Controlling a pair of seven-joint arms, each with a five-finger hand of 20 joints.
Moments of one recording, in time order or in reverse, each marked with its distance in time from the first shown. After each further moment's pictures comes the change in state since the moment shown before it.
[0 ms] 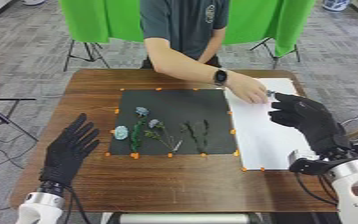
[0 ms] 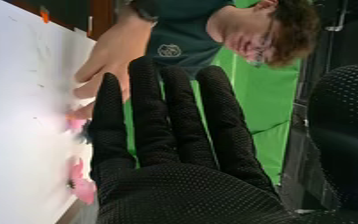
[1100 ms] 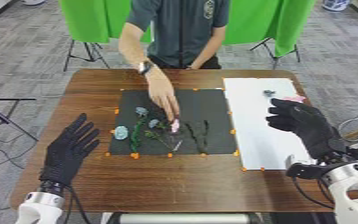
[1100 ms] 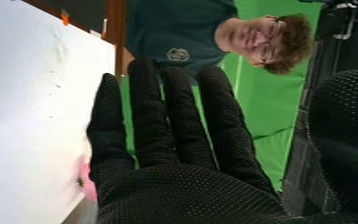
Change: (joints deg) left arm -0.1 -0.1 -0.1 -0.1 0.1 -0.1 -0.2; right arm -0.8 -0.7 -0.7 0.1 -3.2 -0.5 0.0
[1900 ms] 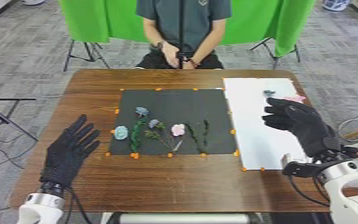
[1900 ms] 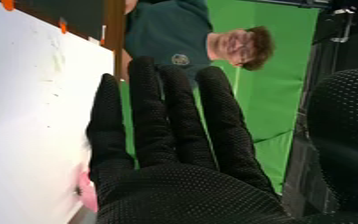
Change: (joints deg) left arm 0.3 -0.5 0.0 0.0 0.0 0.0 0.0; right arm 1.3 -0.2 -1.3 0.6 -0.8 0.1 0.0
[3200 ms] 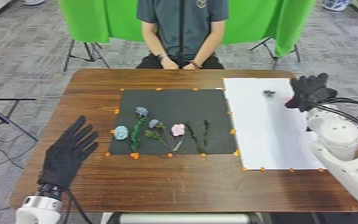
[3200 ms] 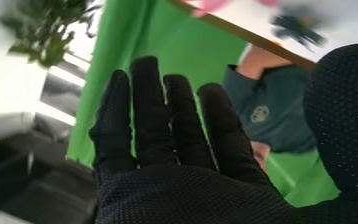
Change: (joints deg) left arm 1.5 1.6 0.0 -0.4 0.1 0.1 1.6; right arm 47.5 26.3 -43.5 38.8 -85.4 1.6 16.3
